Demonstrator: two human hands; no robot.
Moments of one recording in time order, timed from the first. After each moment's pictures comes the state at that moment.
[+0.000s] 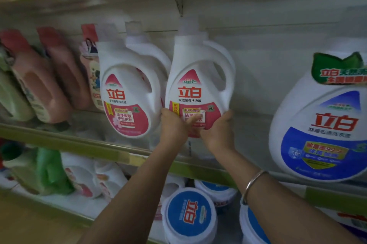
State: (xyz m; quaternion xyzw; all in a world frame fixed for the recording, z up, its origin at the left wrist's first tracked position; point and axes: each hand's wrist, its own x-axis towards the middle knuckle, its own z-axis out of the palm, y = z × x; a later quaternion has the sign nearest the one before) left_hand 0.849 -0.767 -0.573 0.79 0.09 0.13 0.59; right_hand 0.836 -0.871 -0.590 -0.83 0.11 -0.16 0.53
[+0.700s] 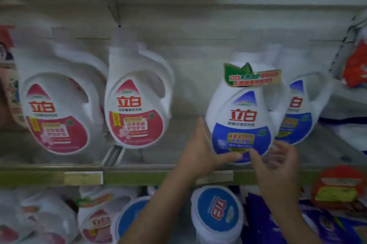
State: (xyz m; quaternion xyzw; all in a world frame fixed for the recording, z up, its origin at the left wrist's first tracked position) left_hand 0.746 -0.903 -0.551 0.80 -0.24 -0.09 0.54; right_hand 0.673 -1.037 -0.585 -0.73 0.19 -0.38 0.54
